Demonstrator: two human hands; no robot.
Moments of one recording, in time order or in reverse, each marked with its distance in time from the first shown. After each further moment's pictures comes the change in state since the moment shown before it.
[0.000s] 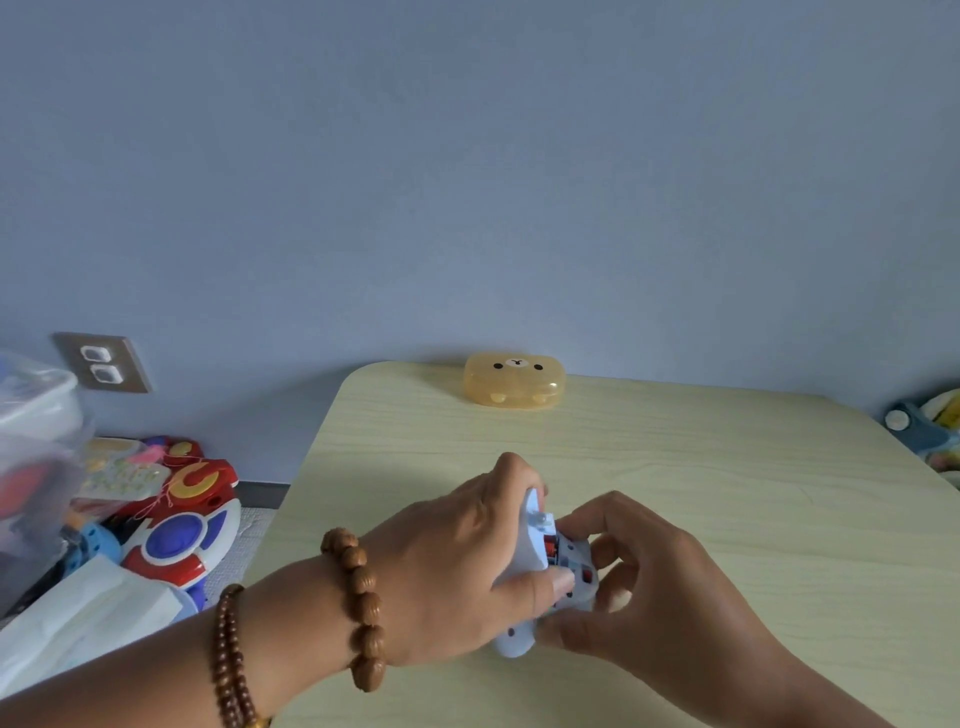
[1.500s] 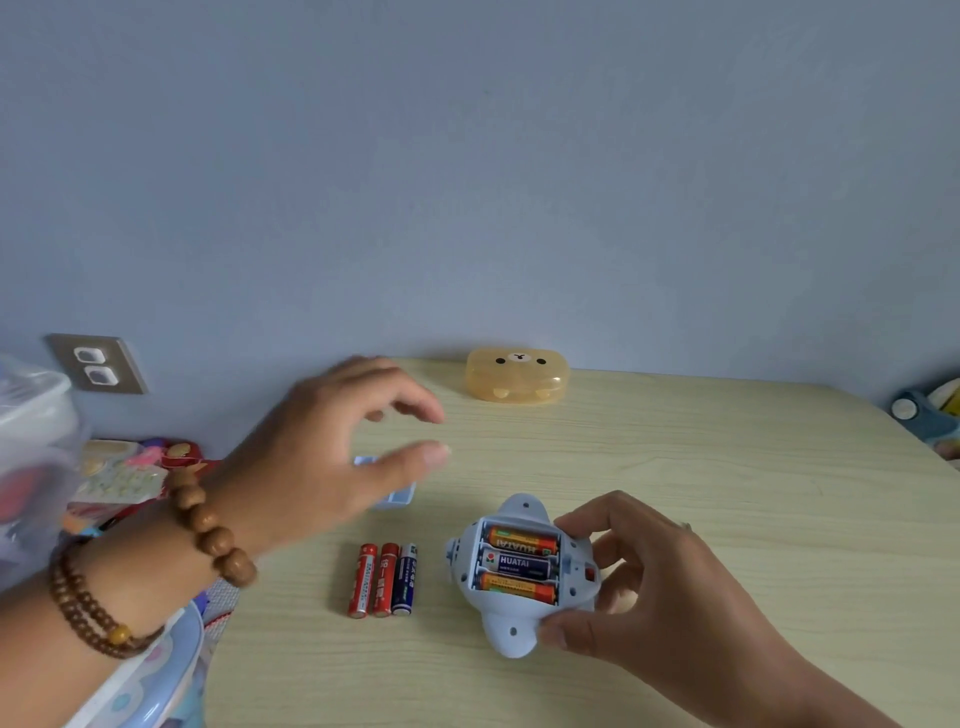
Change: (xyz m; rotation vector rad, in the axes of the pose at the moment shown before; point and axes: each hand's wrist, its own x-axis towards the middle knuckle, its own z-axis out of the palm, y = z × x) left_hand -0.015 -0.062 -0.063 -0.028 0.378 0.022; right_hand 0.001 -0.001 0.005 0.006 -0.041 0.074
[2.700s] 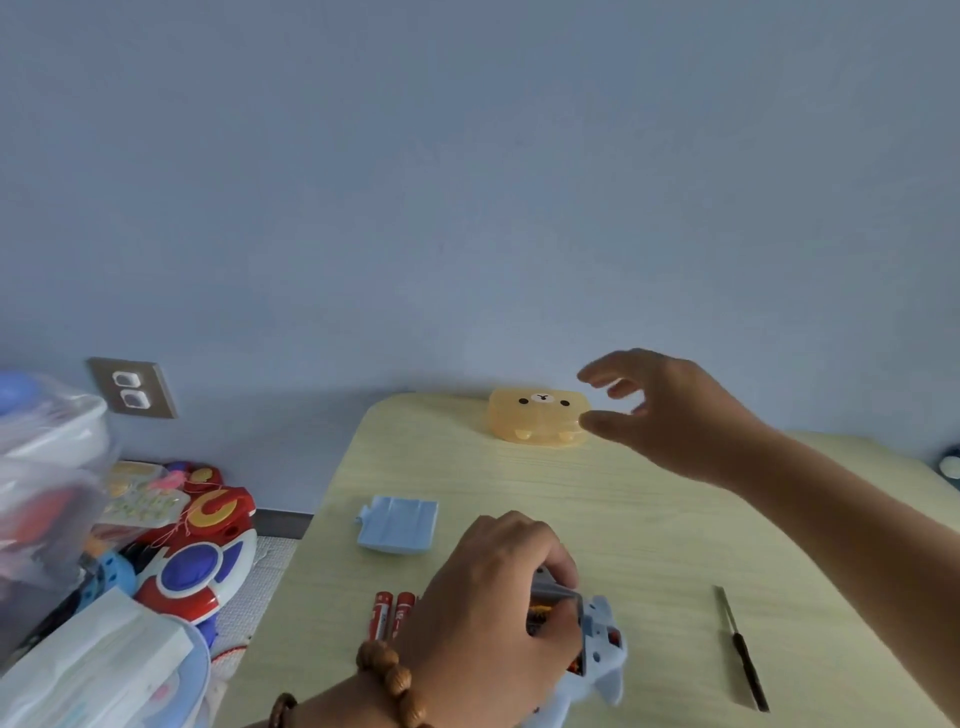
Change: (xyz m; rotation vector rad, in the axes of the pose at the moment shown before) left_hand -0.012 0.061 0.091 -0.145 -0.026 -0.165; right_hand 0.135 -0.019 -0.072 -0.371 0.148 -0.181
